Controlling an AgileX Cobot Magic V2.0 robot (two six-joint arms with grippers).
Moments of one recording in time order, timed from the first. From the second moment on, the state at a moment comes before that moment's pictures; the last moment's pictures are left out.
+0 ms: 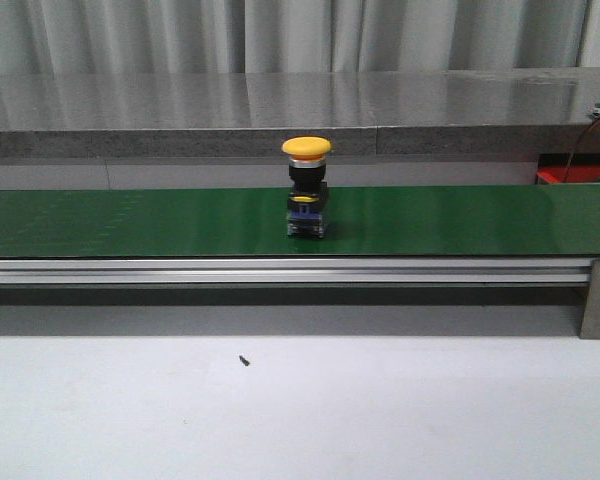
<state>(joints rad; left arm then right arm) 0.00 0.53 -0.44 -0.85 0.17 0.80 -0.38 1.56 -0.96 0.26 0.62 -0.43</state>
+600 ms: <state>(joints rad) 0.00 0.53 -0.44 -0.85 0.18 0.80 -0.38 1.66 -0.96 0.31 0.59 -0.43</state>
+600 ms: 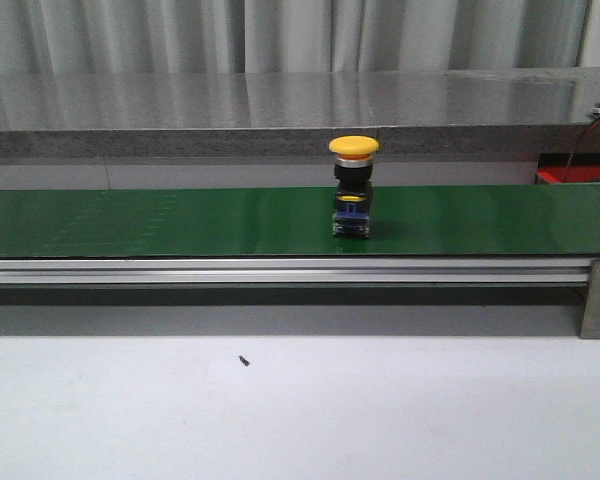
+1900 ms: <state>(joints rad) 0.00 0.53 -0.44 -0.85 0.20 0.80 0.14 1.45 -1.14 0.35 0.77 -0.47</state>
